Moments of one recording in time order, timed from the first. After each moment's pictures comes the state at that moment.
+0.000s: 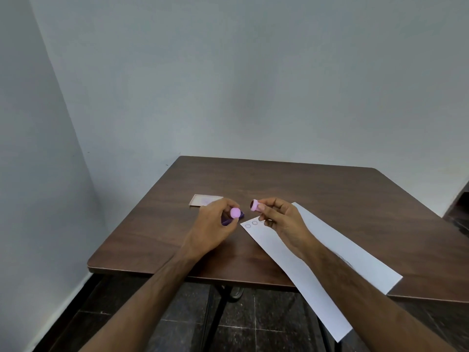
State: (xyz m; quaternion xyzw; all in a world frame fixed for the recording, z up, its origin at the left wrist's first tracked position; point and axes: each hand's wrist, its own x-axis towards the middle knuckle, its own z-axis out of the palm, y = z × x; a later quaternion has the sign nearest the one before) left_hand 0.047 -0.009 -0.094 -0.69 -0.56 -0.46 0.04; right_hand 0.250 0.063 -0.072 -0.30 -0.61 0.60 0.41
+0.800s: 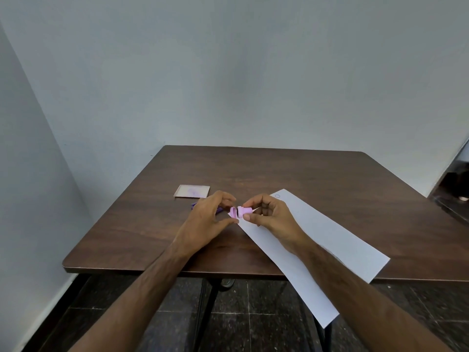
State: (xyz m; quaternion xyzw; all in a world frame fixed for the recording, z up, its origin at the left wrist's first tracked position) left_hand 0.062 -0.010 -0.096 -0.73 -0.52 -0.44 0.02; right_hand 0.262 0.058 -0.090 -0.31 -0.72 0.49 0.38
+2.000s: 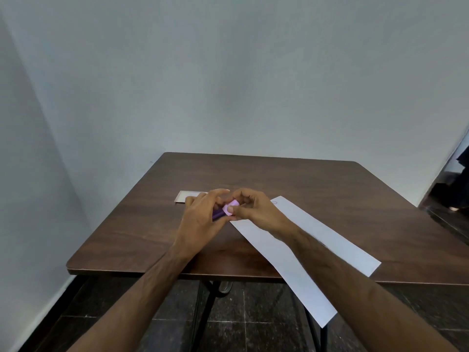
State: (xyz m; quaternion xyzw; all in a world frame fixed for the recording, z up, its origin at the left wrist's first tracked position) left_hand 0.060 -0.015 -0.089 -0.69 -0.54 -0.46 0.16; right_hand 0.233 0.056 -0.048 -0.27 -0.77 0.48 0.32
